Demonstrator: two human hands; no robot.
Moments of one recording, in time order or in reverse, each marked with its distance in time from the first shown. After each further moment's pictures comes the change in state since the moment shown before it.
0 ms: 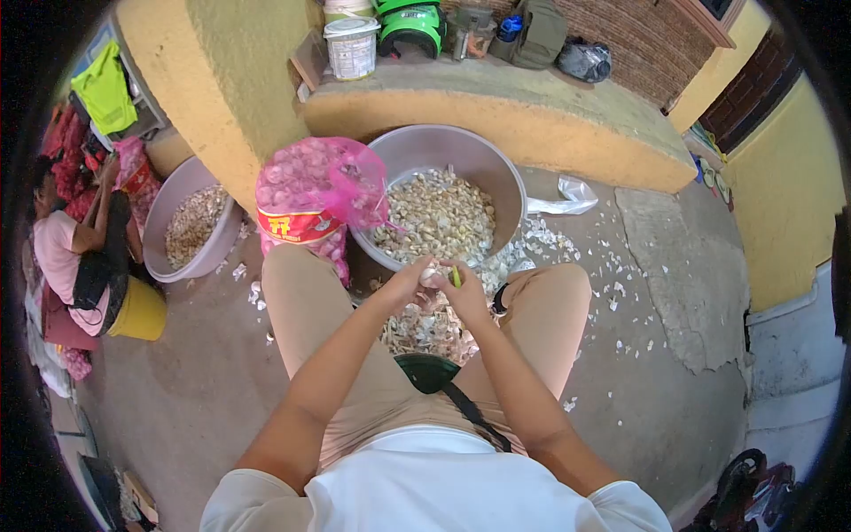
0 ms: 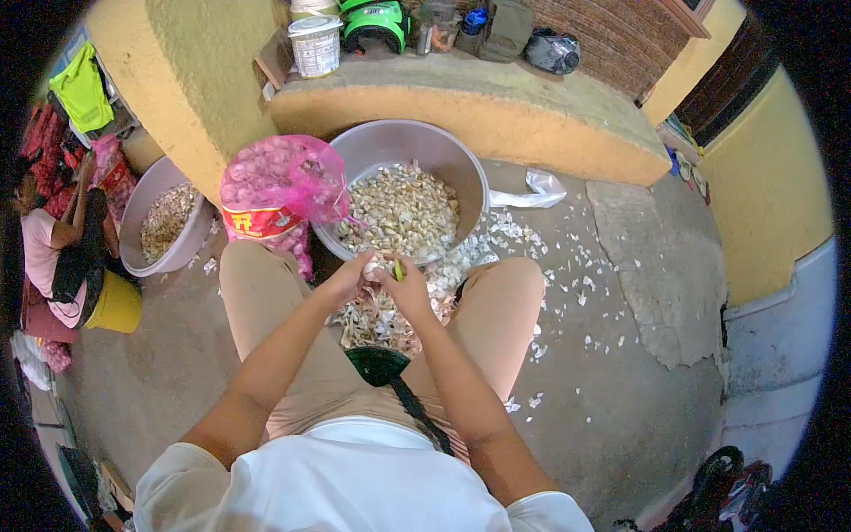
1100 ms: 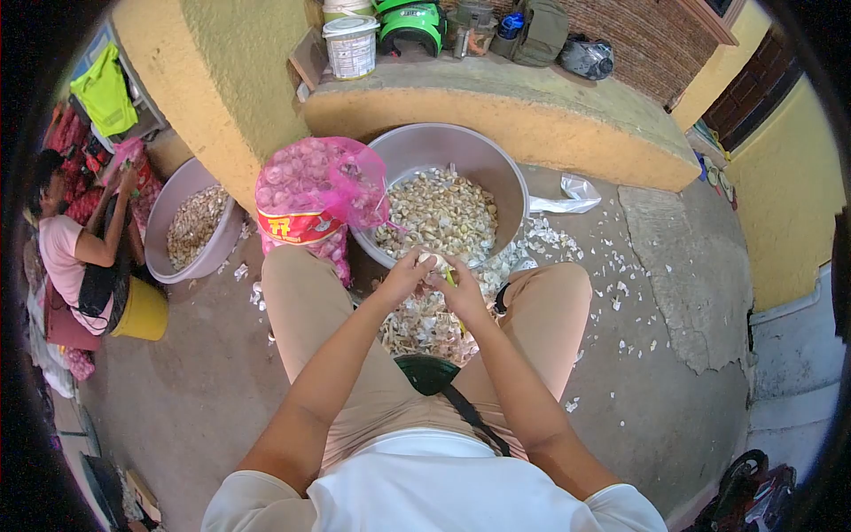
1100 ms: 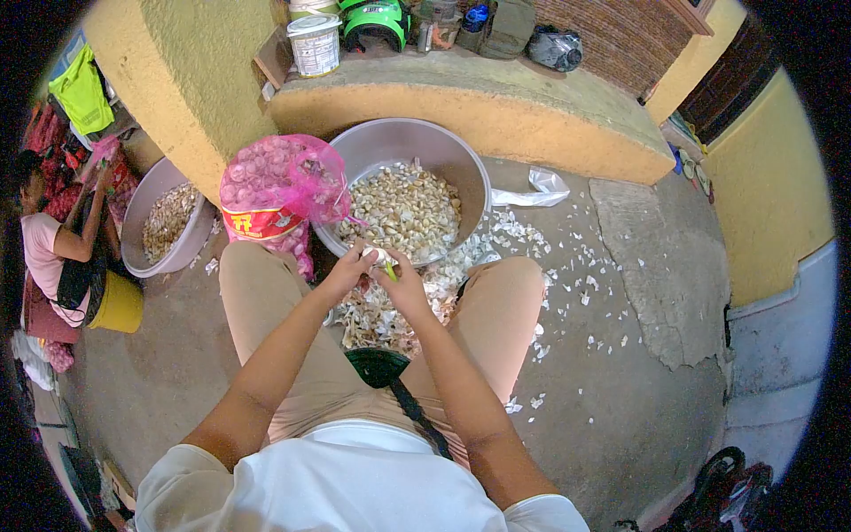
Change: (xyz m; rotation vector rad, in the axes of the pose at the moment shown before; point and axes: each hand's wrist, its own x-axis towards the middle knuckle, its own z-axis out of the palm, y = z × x) left_hand -0.001 0.010 0.003 0.219 0.133 0.243; right_hand 0.007 0.001 0.004 0.084 -0.056 0.162
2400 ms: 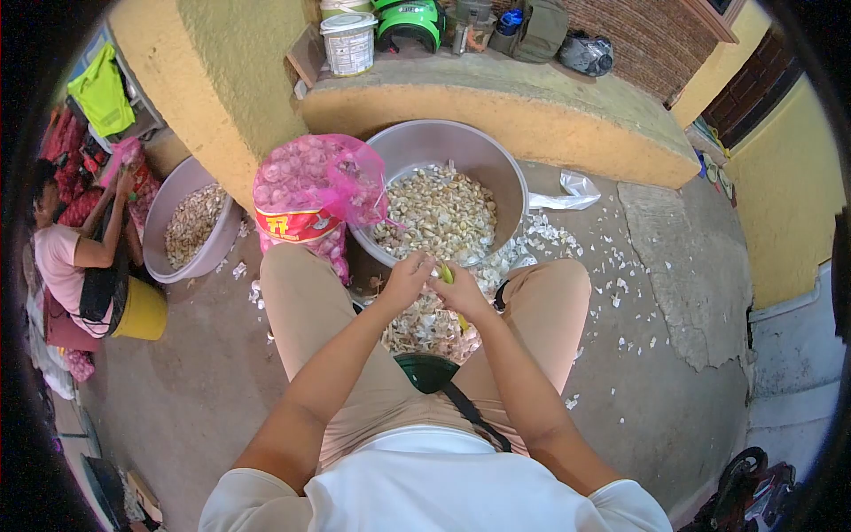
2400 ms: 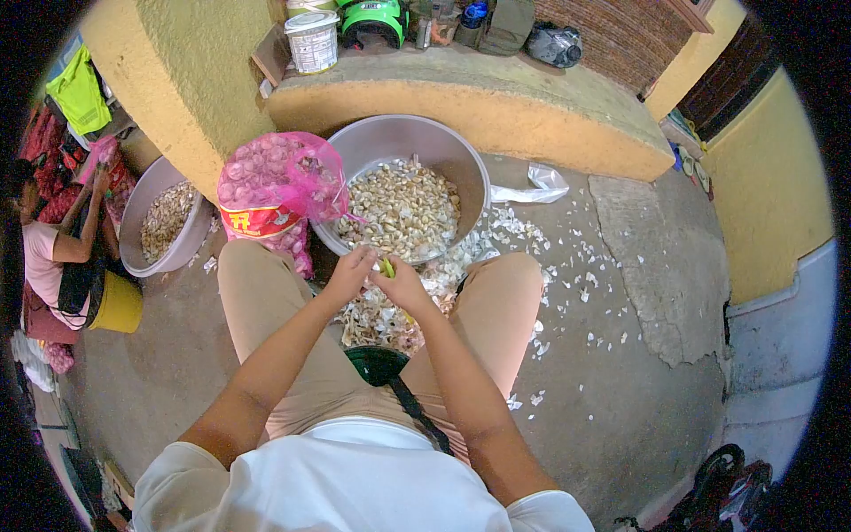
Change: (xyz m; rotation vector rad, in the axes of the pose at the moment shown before) left_hand 0.002 -0.016 0.004 0.317 0.169 0.291; right_hand 0.006 -0.007 -0.007 -0.127 -0.193 0.061
